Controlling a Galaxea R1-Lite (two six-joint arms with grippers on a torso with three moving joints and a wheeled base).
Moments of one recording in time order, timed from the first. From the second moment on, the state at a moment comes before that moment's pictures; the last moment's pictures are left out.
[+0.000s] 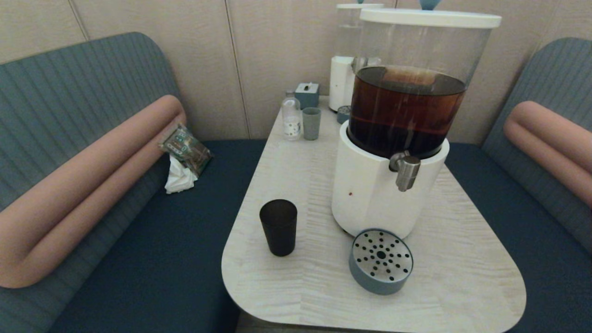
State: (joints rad) left arm 0.01 0.00 0.00 0.01 0.00 -0.01; right arm 0.00 0.00 0.00 0.02 0.01 0.04
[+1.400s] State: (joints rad) left arm 0.01 0.51 -0.46 -0.03 -0.59 -0.03; right arm 0.00 0.00 0.00 0.02 0.01 0.04
